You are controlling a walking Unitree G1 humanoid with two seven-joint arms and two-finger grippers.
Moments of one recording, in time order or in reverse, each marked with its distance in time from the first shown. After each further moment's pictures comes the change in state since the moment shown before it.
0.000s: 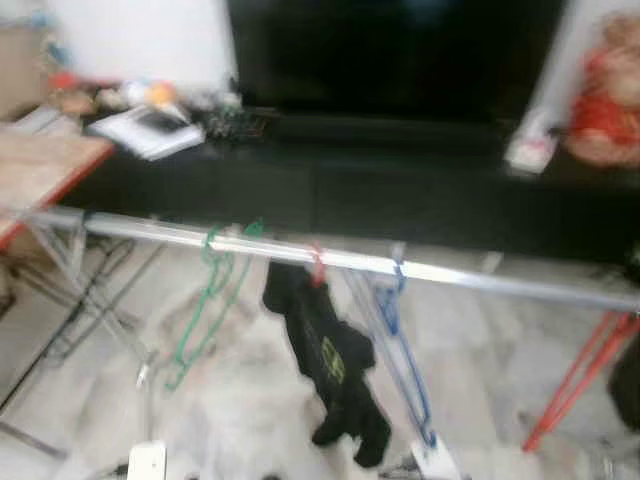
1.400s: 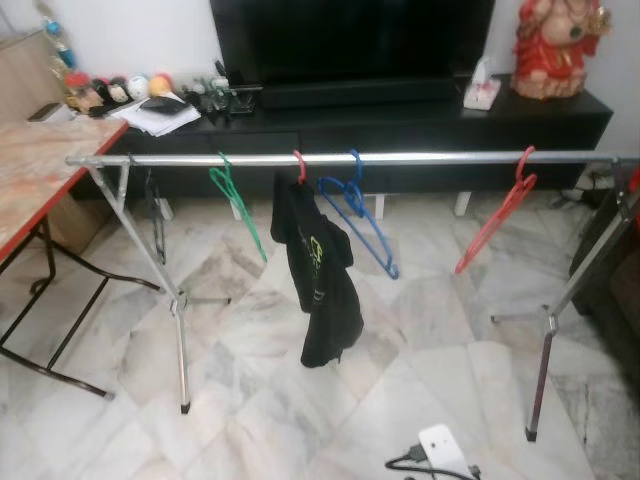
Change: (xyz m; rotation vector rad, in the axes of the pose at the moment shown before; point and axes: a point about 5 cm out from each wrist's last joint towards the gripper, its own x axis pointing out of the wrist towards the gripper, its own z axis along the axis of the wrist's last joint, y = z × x) left arm 0.005 -0.003 0.020 -0.003 -0.058 0.003; right arm -0.001 -0.001 -0.008 0.024 0.015 -0.002
